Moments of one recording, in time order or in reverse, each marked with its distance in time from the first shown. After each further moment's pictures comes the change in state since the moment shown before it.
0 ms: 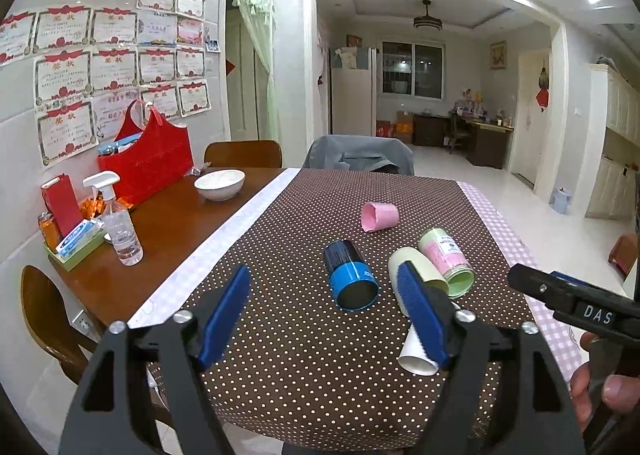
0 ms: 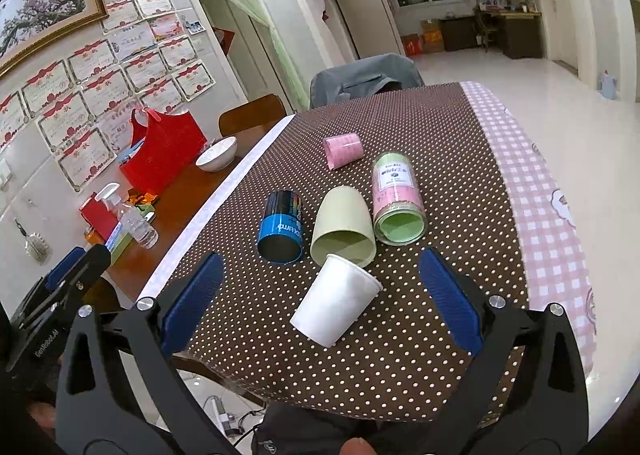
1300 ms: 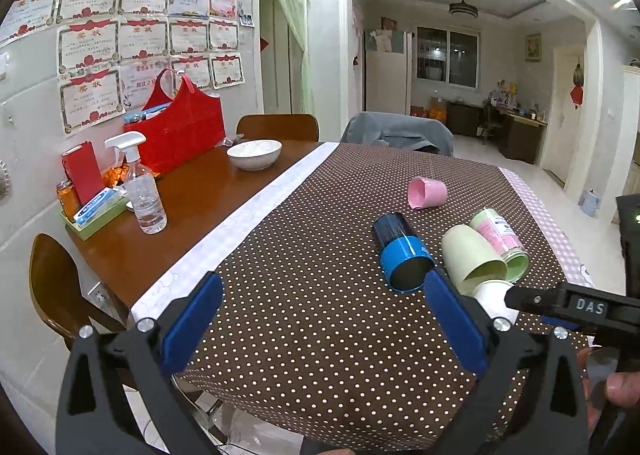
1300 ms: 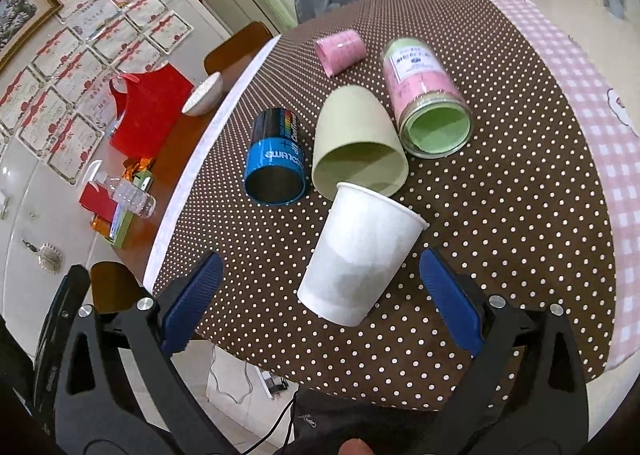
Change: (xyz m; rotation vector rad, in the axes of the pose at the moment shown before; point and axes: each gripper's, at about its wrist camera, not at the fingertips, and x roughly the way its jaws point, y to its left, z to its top) left arm 0.042 0.035 -0.024 -0.047 0.063 0.115; right arm 0.097 -0.010 -0.023 0.169 0.298 0.036
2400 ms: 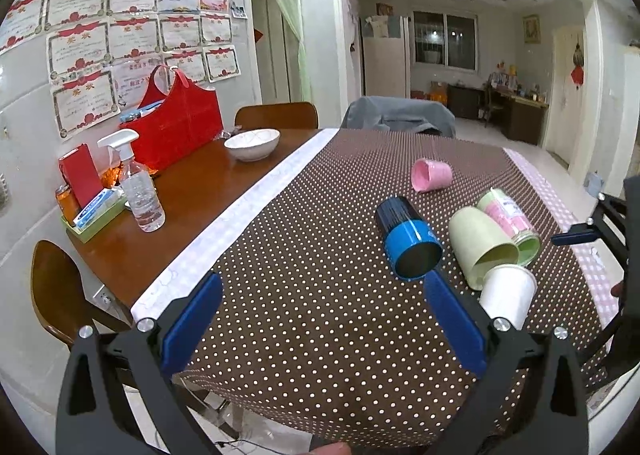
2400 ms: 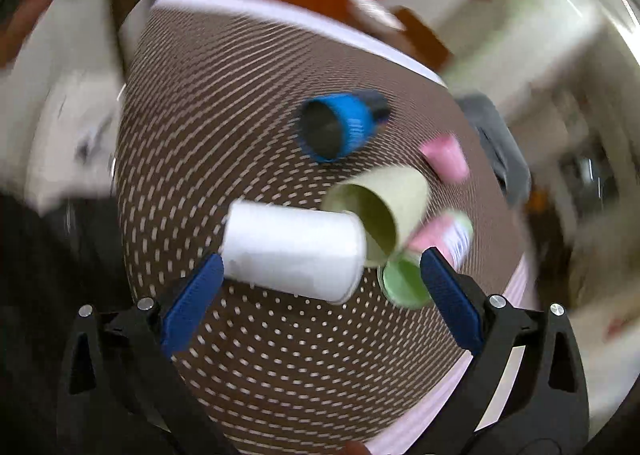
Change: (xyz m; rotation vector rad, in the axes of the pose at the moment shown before) left arm 0.019 -0.011 -0.003 0.057 0.062 0.019; right arm 0.013 0.049 -0.042 -1.524 0.119 -0.222
